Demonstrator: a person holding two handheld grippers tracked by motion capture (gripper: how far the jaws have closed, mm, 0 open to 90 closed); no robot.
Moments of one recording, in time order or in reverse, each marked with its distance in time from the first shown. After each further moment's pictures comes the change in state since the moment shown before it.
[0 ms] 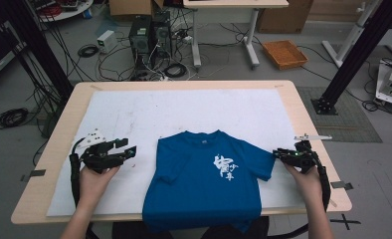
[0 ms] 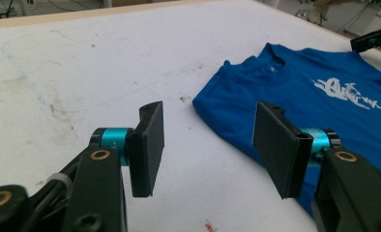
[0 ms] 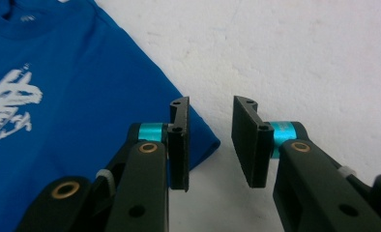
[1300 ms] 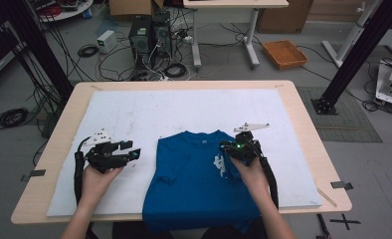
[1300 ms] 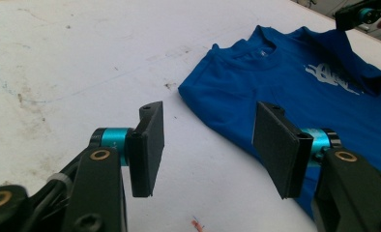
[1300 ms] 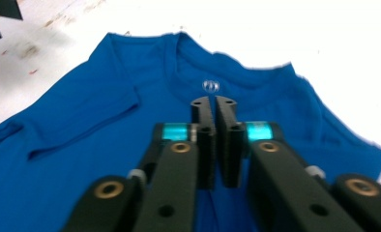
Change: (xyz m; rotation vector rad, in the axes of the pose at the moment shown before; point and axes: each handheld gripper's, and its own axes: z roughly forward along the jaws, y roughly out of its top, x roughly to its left) left arm -0.001 0.000 0.009 0.056 -0.051 -0.013; right arm 0.163 0.058 0.048 -0.042 0.140 -0.168
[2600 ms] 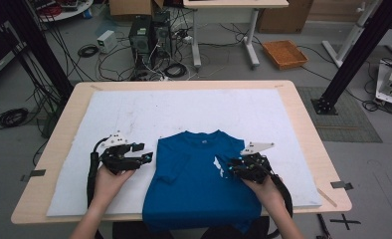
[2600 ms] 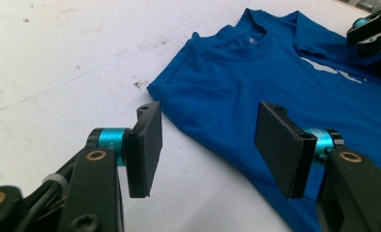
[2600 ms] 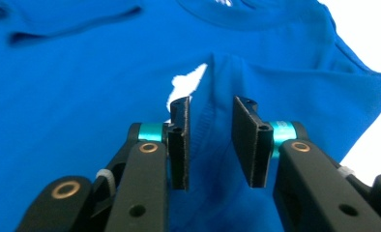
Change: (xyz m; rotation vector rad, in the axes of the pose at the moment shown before) left arm -0.022 0.001 0.029 0.045 -0.002 0.035; right arm -0.010 -0.055 -0.013 0.098 0.005 -0.187
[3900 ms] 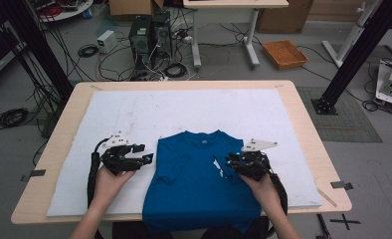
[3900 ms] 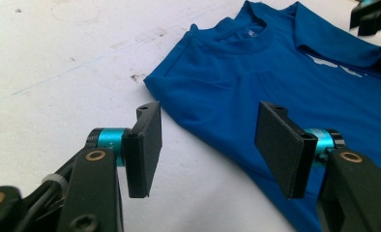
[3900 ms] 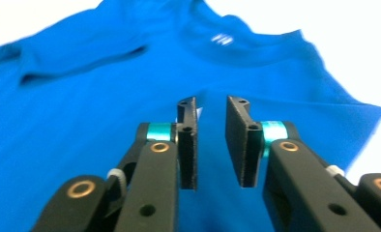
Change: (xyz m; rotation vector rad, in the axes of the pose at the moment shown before) left arm 0.000 -0.002 0.002 0.021 -0.006 -0.004; right arm 0.001 0.008 -0.007 -0.123 -0.004 0.043
